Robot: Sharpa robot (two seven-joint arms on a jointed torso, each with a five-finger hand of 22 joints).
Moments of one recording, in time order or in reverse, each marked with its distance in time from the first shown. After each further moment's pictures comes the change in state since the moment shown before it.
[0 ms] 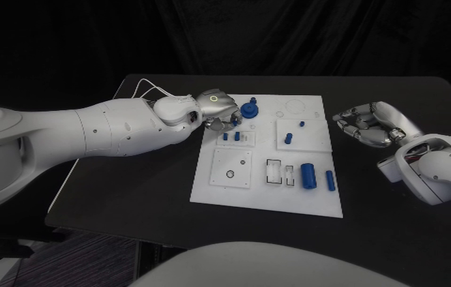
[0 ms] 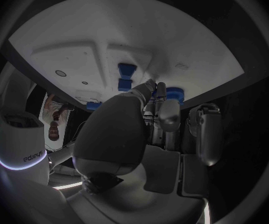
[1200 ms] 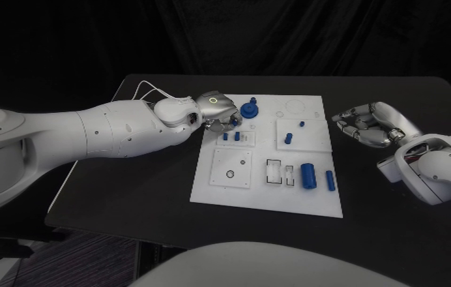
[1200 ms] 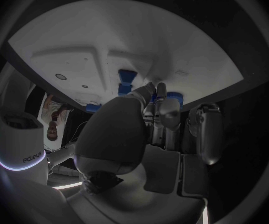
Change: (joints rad) left arm -0.012 0.005 0.002 -0.014 0.001 0.009 -0.004; left_hand -0.004 -0.045 -0.003 -0.017 -0.030 -0.104 -0.018 -0.011 -0.025 -0.002 0.009 -0.035 -0.004 -0.018 0.003 -0.024 -0.035 0.000 0.000 0.000 -0.024 0.000; right arm 0.000 0.002 0.000 -0.002 0.000 0.008 -0.004; right_hand 0.000 0.000 0.000 0.000 0.000 0.000 0.000 0.000 0.000 0.000 0.000 0.000 0.000 0.000 0.000 -0.004 0.000 0.000 -0.007 0.000 -0.004 0.001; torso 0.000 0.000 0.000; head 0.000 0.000
